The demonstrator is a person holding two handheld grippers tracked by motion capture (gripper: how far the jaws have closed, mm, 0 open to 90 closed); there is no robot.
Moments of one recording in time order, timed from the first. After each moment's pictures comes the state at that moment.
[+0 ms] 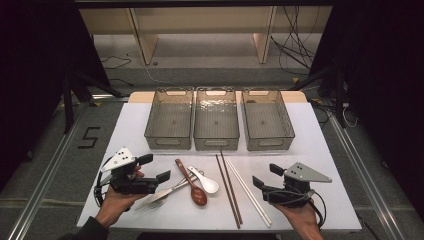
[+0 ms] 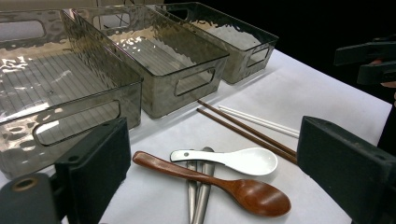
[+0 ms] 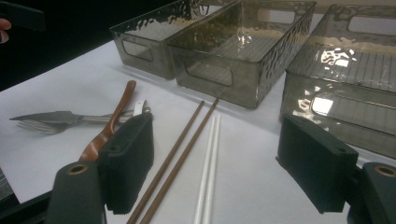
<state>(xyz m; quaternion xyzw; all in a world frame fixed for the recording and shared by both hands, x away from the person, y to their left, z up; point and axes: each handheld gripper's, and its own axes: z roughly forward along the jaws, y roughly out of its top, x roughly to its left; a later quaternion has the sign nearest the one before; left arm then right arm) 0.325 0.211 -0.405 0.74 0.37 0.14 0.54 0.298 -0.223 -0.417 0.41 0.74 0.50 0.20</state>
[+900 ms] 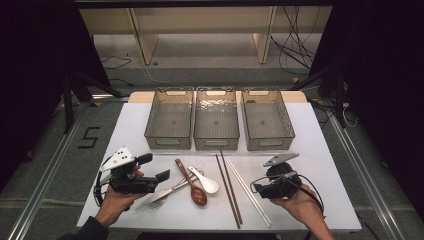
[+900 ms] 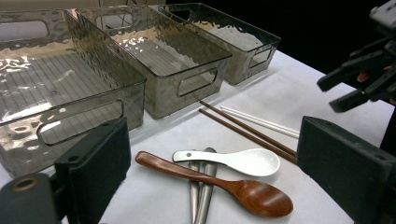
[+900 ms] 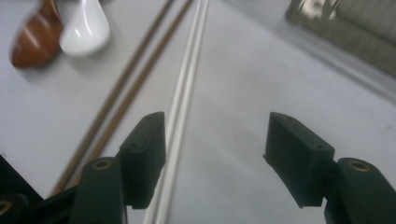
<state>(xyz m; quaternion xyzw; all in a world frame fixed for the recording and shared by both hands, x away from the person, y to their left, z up) 0.326 0.213 -0.405 0.74 0.38 0.14 0.54 0.334 -0.203 -0.417 0.42 0.87 0.24 0.12</state>
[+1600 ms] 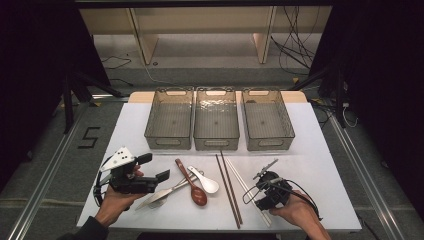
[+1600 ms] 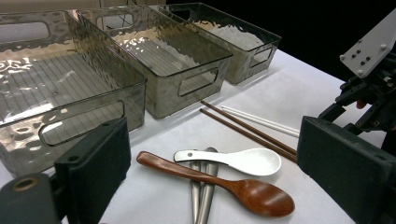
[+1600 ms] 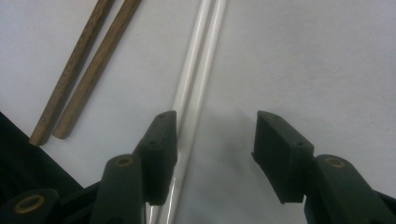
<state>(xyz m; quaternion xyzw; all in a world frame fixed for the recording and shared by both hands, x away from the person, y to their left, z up) 0.326 0.213 -0.405 0.74 0.37 0.14 0.54 0.334 -0.189 -0.449 0.41 0.90 0.11 0.04</state>
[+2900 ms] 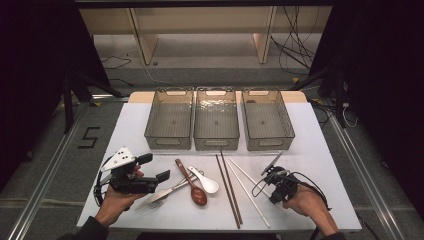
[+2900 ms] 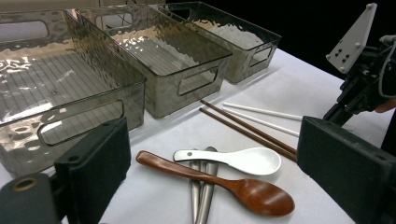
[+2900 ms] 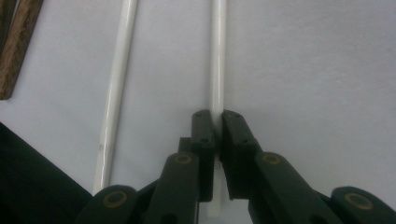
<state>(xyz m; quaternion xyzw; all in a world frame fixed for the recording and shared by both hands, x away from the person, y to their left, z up) 0.327 0.212 -0.405 0.74 0.37 0.14 0.54 0.356 -0.215 -0.450 0.42 0.91 0.05 -0.01</state>
